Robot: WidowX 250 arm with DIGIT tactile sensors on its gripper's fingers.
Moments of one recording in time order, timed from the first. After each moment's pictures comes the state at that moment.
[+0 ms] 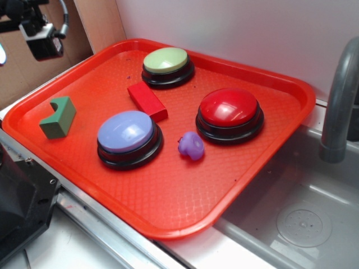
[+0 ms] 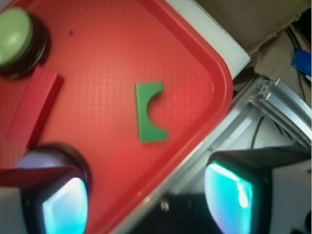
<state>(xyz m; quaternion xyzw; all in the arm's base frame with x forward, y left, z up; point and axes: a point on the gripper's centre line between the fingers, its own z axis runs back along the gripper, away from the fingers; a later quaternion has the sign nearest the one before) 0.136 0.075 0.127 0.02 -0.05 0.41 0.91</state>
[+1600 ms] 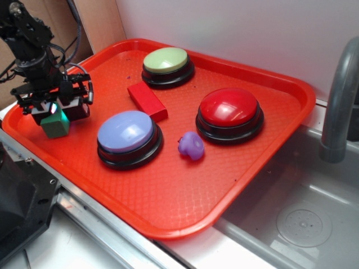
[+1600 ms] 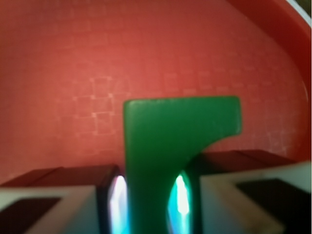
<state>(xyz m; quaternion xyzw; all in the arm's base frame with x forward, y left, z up) 0.160 0.094 0.024 0.02 -0.08 0.42 0.90</state>
